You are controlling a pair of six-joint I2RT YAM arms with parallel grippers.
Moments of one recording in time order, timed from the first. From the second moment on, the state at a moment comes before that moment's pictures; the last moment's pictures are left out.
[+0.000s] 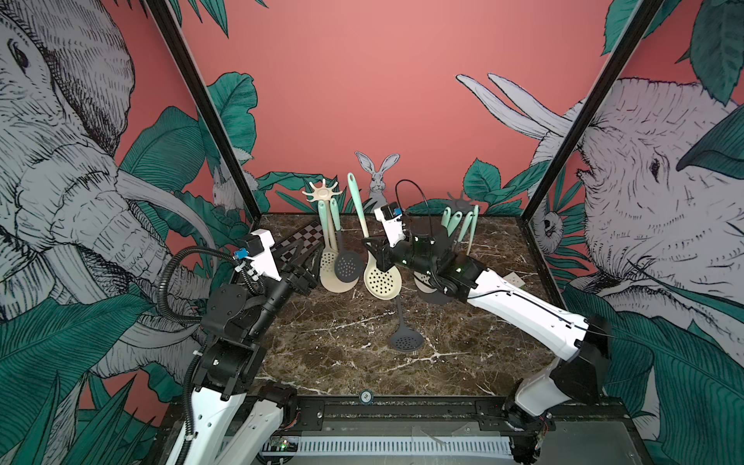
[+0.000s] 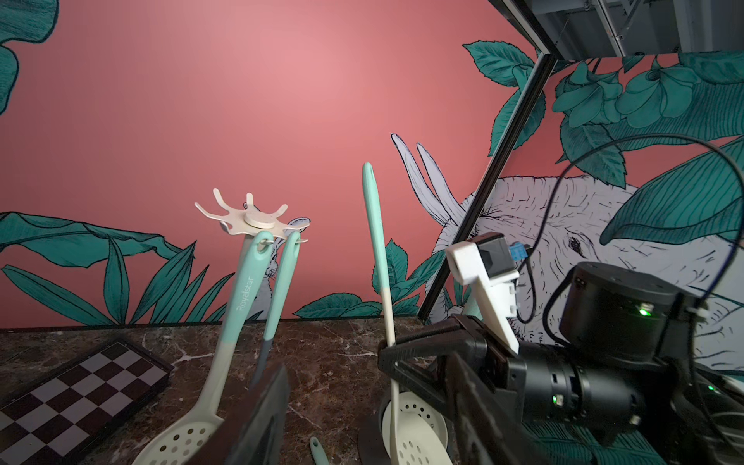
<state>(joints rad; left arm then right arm) -0.33 0.59 0.91 -0.15 0.20 -0.40 0.84 1.57 1.48 -0.14 -0.18 0.24</state>
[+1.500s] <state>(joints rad) -0.33 0.51 0.85 -0.19 0.20 -0.35 0.72 1.78 1.55 -0.11 -0.67 0.30</state>
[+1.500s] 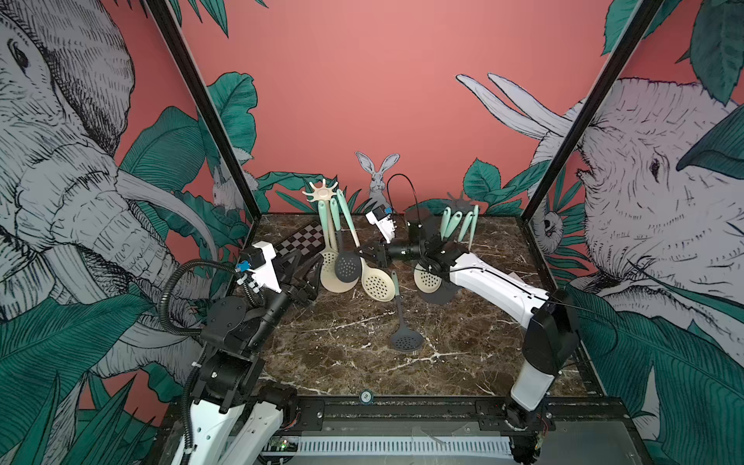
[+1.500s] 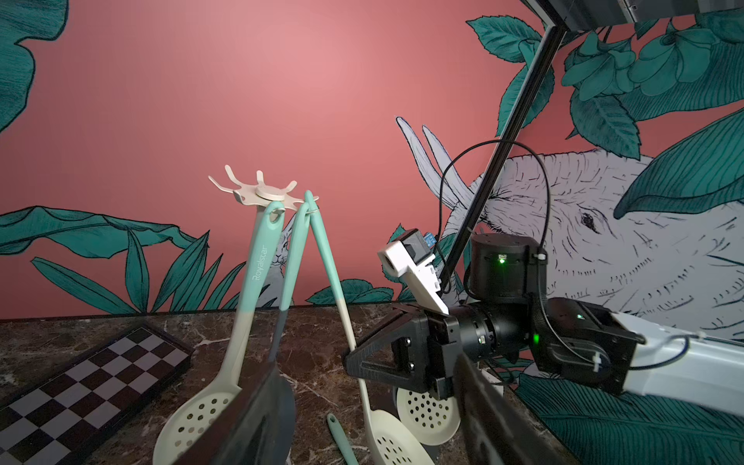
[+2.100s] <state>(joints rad) -0.33 0.51 0.85 -0.19 0.20 -0.35 0.70 1.81 1.56 -0.17 -0.62 0.26</state>
